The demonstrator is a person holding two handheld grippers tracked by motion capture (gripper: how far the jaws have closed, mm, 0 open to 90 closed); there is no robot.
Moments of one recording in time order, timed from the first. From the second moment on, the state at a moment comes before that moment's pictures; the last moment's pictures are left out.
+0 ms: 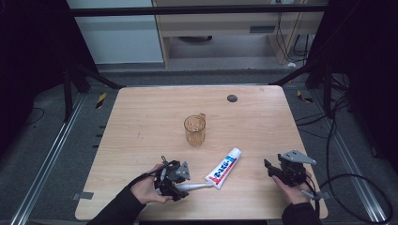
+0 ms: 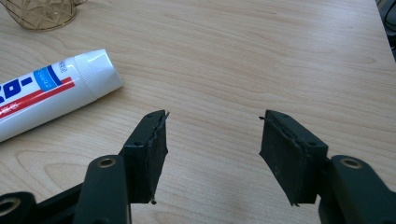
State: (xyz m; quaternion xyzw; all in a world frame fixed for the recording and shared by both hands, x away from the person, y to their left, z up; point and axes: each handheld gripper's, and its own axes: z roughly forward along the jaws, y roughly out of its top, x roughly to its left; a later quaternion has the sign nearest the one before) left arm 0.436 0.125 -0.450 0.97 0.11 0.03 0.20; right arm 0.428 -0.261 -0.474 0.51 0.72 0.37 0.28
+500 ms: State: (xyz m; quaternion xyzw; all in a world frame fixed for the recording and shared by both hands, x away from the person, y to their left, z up) left arm 0.443 0.120 -0.460 0.98 0.10 0.04 0.18; right arm 0.429 -0.261 -0.475 0.51 0.72 0.37 0.28
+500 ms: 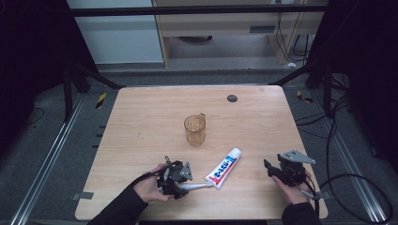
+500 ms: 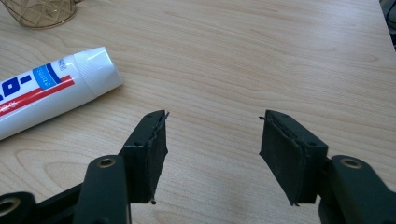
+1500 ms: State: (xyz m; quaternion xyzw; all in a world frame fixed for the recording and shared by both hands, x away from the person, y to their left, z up) left arm 0.446 0.125 -0.465 0.98 0.09 0.04 0.15; right arm 0.429 -0.261 -0.475 0.51 0.72 0.37 0.27
